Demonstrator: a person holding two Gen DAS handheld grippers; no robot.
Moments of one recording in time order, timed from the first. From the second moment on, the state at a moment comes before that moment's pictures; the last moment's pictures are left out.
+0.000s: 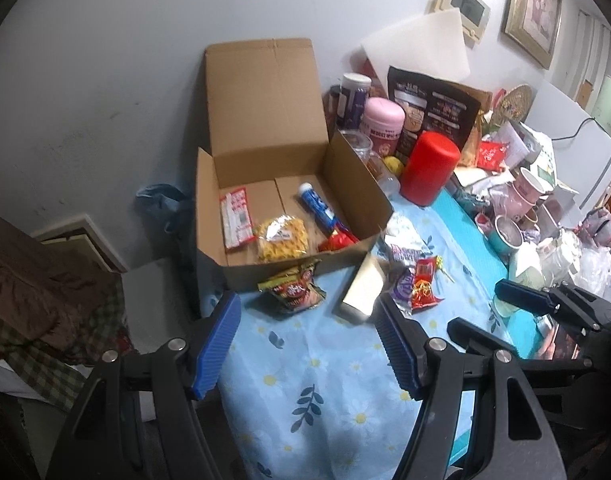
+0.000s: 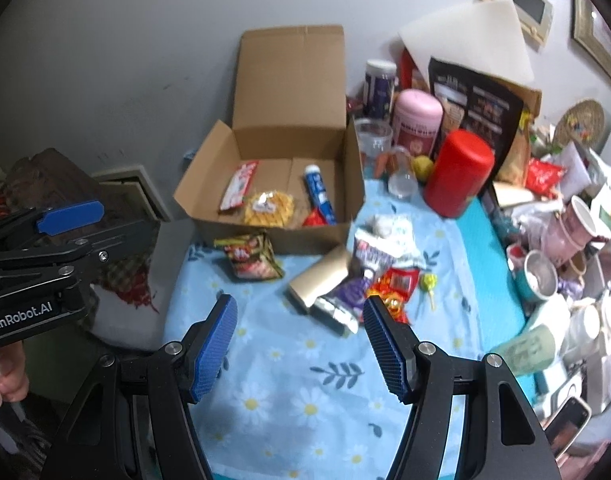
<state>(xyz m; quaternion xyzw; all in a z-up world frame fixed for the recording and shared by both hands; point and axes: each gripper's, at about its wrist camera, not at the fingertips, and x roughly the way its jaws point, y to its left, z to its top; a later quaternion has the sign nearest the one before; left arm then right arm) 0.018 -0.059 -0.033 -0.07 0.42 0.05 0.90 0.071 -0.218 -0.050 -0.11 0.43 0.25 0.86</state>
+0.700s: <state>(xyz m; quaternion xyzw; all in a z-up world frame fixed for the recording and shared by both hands) 0.073 -0.055 -0.099 -0.06 0.47 0.04 0.88 0.120 -0.231 -0.111 -0.09 0.49 0.22 0.84</state>
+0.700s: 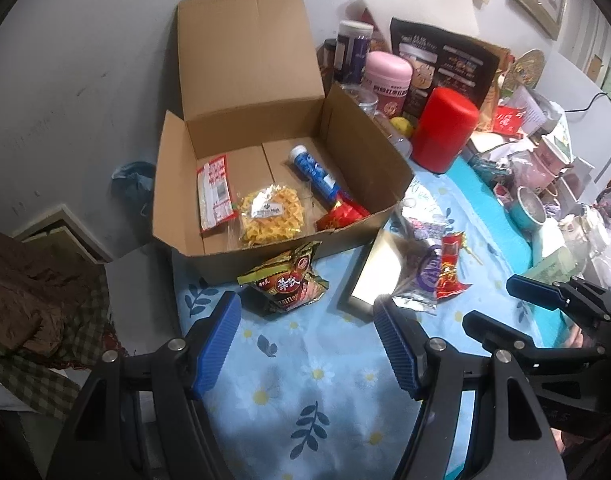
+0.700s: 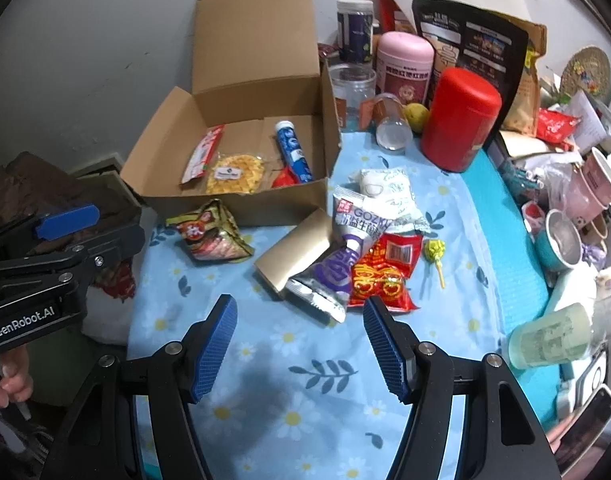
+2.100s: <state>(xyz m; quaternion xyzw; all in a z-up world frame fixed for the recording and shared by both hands) 0.170 -0.030 -0.239 -0.14 0.54 0.09 0.82 0.209 -0.232 -0.210 -0.04 0.55 0.18 0.81</state>
